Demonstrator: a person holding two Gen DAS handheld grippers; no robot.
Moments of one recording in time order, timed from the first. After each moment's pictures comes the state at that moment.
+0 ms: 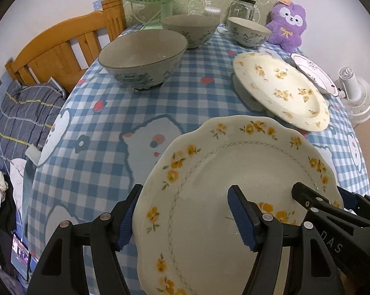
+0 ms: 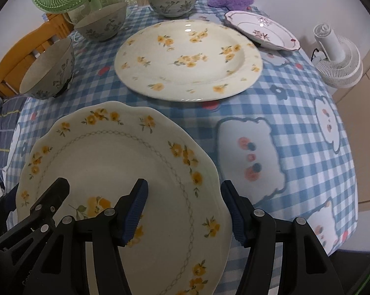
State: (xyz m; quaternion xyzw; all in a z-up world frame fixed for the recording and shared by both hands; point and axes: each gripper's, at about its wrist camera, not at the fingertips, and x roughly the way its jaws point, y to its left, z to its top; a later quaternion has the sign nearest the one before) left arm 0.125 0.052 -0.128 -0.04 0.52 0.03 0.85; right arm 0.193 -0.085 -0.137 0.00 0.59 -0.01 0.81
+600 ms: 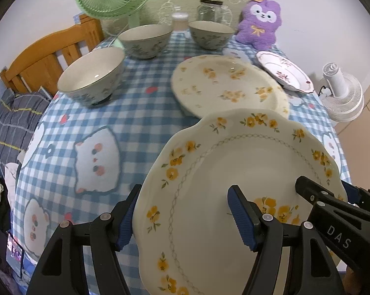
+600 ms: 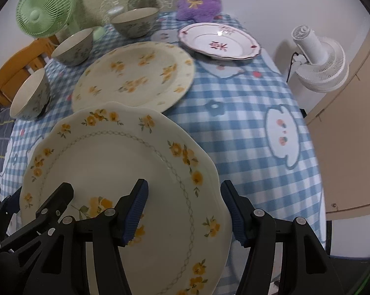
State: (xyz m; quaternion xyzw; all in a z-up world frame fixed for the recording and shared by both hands) left arm 0.135 -0.038 -0.112 -0.03 0.51 0.01 0.86; right arm 0.197 -0.179 -0.108 0.01 0.57 -0.03 0.82
